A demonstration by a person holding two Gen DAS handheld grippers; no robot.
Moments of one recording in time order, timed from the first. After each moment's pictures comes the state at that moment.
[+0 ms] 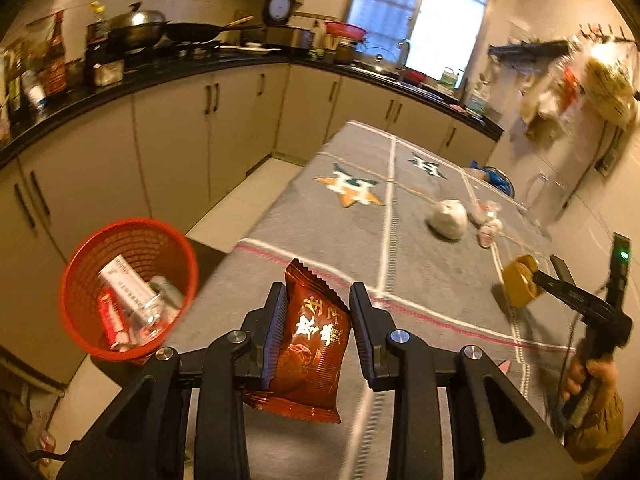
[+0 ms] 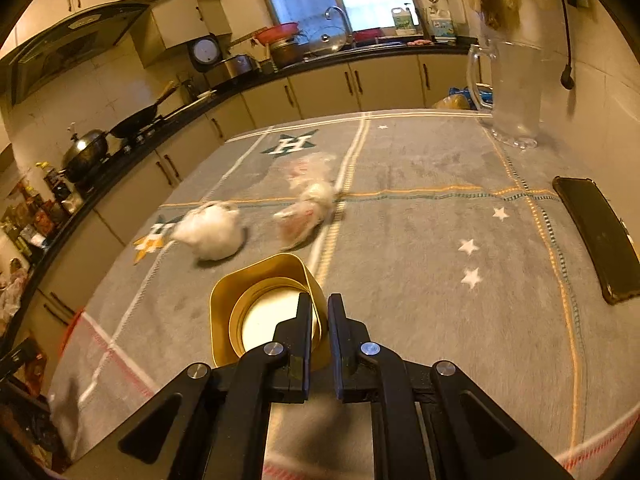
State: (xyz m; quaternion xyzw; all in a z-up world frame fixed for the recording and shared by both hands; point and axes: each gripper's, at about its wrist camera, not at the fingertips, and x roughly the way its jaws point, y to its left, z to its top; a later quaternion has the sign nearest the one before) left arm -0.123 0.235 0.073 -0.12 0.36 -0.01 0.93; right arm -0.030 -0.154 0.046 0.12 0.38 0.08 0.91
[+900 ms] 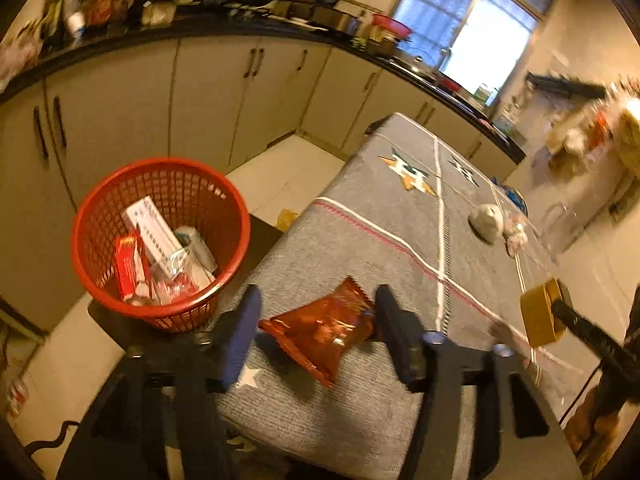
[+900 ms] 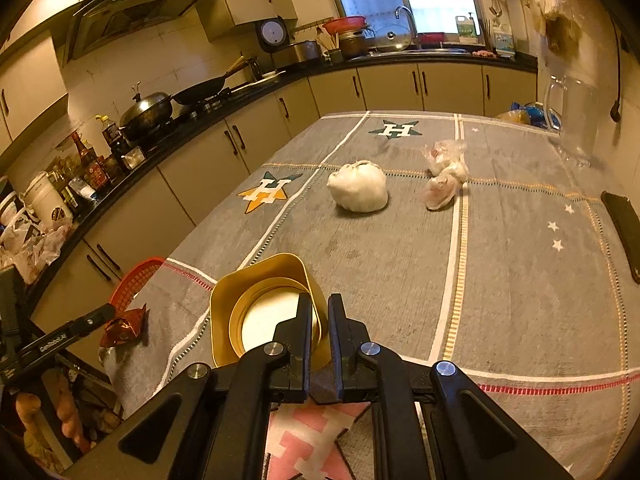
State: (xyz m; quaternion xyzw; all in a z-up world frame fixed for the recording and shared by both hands) left arm -0.138 0.302 0.033 -0.21 0.38 0.02 0.90; right arm -0.087 -0.055 0.066 0.09 0.38 0.16 0.91
